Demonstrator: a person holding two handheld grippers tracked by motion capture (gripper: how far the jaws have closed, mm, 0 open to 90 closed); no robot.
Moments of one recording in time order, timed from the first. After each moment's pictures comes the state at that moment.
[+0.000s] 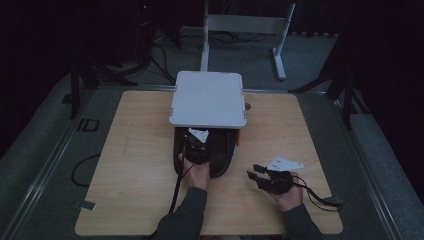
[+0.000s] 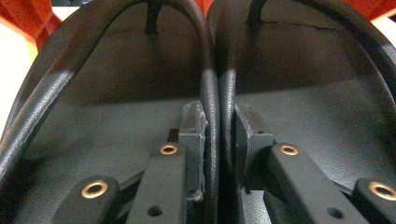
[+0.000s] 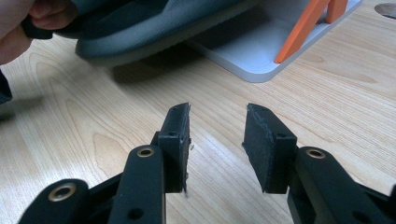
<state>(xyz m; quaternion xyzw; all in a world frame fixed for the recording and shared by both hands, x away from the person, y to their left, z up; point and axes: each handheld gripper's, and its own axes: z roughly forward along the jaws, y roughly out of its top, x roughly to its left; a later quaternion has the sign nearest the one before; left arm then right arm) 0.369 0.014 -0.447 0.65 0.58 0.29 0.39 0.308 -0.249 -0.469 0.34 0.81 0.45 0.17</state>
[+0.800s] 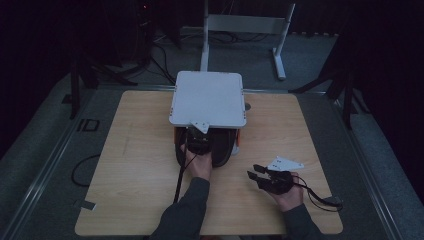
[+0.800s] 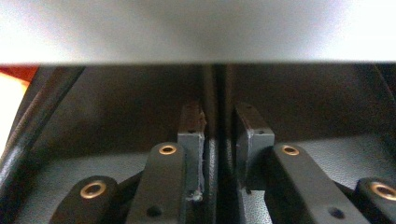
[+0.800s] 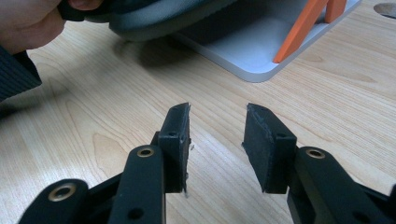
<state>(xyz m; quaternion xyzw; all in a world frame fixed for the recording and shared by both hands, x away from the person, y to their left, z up) 0.394 0.009 -0.440 0.63 0.58 0.31 0.40 0.308 -0.250 -0.469 0.34 0.81 0.45 0.17</state>
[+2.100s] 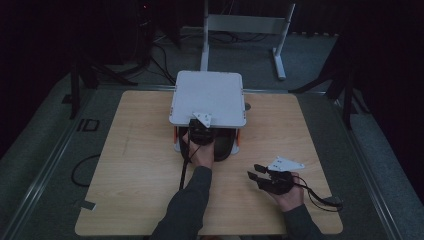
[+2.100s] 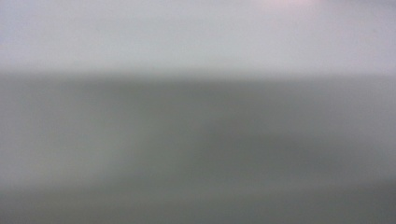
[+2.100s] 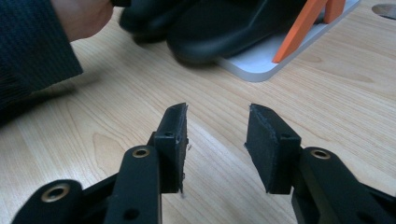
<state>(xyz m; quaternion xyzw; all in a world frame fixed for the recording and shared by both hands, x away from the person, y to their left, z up) 0.421 0.004 -0.440 0.61 0.55 0.36 0.44 0.307 -0.251 -0.469 0.34 0.81 0.45 0.17</state>
